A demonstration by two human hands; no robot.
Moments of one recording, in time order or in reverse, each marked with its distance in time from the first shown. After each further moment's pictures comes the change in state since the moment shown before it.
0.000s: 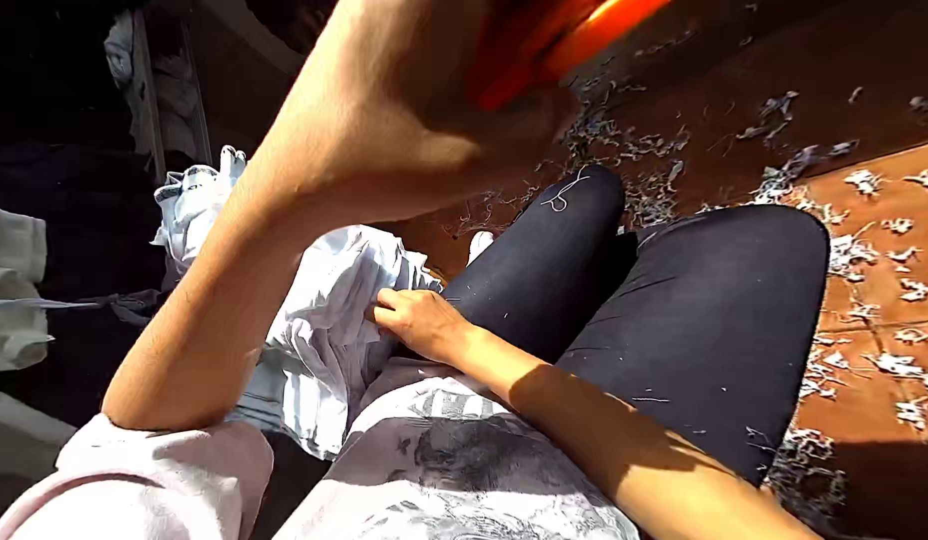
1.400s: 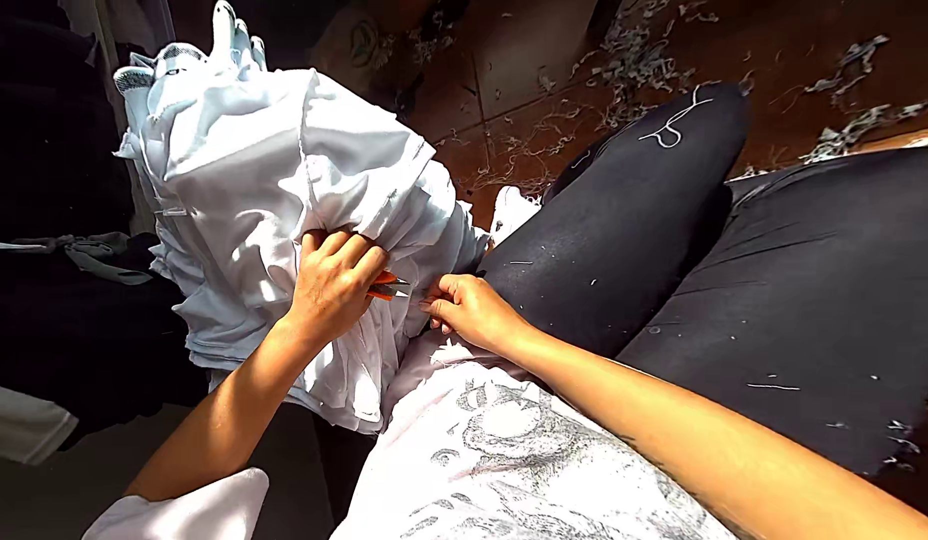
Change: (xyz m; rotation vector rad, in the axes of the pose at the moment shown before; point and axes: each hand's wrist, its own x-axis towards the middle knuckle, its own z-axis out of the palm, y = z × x) left_hand -0.264 -0.033 0.094 0.691 0.006 -0.390; right_hand 0.000 -0.027 0.020 0.502 -0.350 0.985
